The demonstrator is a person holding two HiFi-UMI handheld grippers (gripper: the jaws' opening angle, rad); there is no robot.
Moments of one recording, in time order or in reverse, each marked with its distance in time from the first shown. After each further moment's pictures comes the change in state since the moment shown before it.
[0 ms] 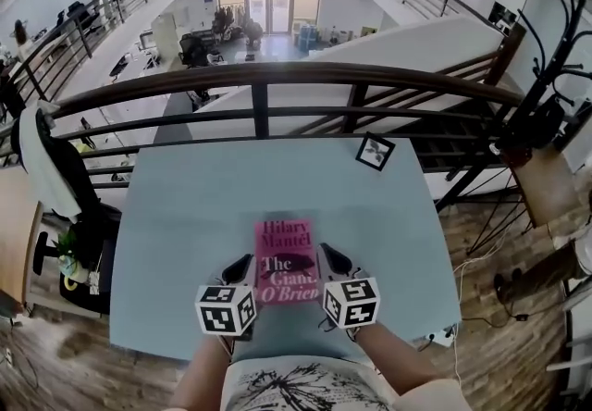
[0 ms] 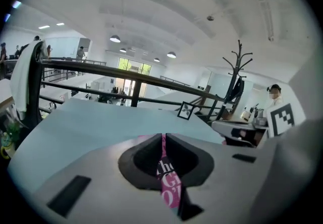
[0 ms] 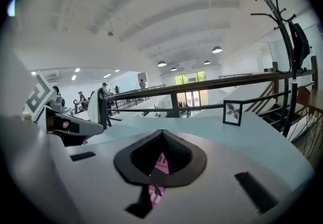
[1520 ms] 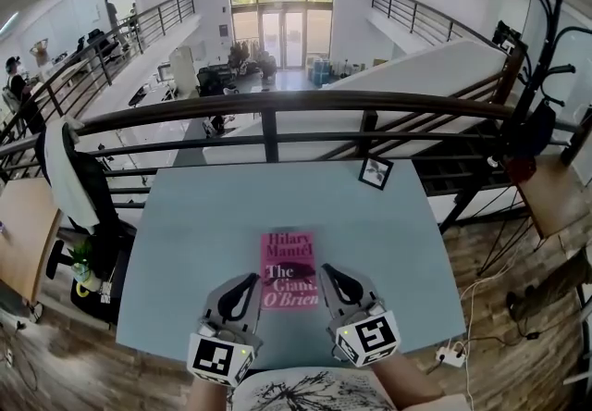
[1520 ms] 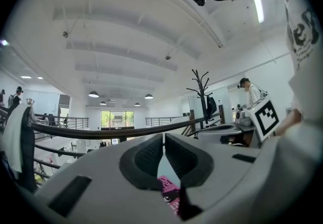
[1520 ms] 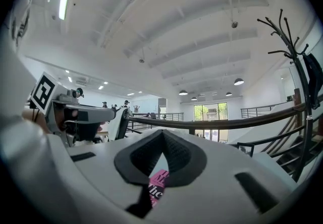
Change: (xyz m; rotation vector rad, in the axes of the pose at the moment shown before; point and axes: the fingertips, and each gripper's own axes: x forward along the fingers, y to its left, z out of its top) left arm -0.142 -0.103 0.076 0.363 -0.528 -0.072; right arm -0.121 0.055 0.076 -0.212 -0.355 0.195
